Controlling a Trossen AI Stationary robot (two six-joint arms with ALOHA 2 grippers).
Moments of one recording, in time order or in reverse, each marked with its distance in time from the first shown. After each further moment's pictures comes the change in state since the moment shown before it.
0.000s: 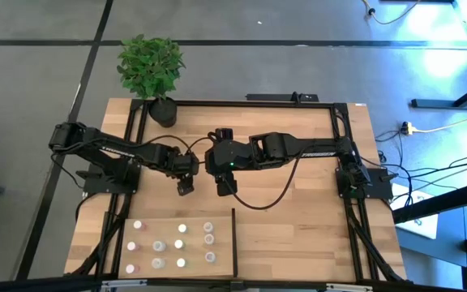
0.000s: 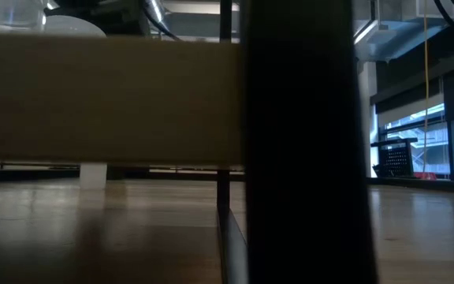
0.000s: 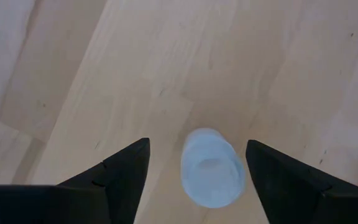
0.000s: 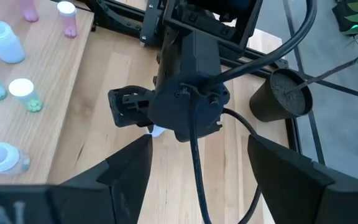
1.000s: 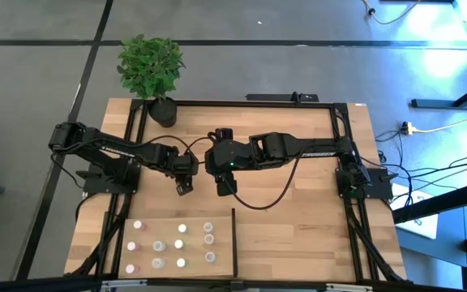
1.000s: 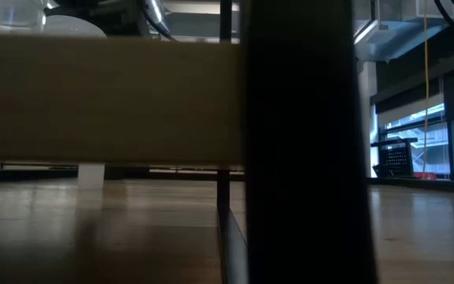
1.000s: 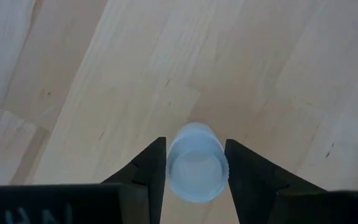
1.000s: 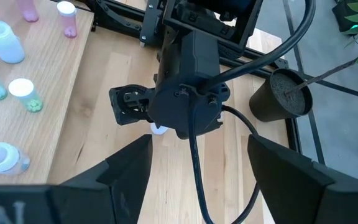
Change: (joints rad) left arm 0.000 -0.002 0.000 -0.032 0.000 -0.021; right arm 0.000 0.000 0.000 0.000 0.000 0.000
